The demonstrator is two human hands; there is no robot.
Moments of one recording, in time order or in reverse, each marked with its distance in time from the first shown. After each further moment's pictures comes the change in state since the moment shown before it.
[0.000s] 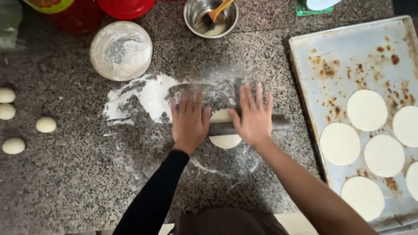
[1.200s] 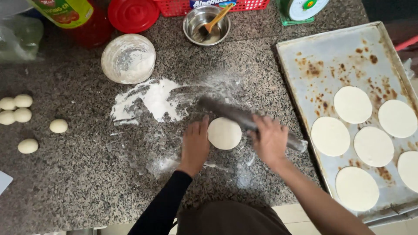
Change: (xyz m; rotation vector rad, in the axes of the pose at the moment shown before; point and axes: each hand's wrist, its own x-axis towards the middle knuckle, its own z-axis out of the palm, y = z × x) left_hand -0.083 0.016 0.032 -0.261 -0.159 -0.010; right_hand -0.092 0.021 -0.037 0.166 0.051 0.178
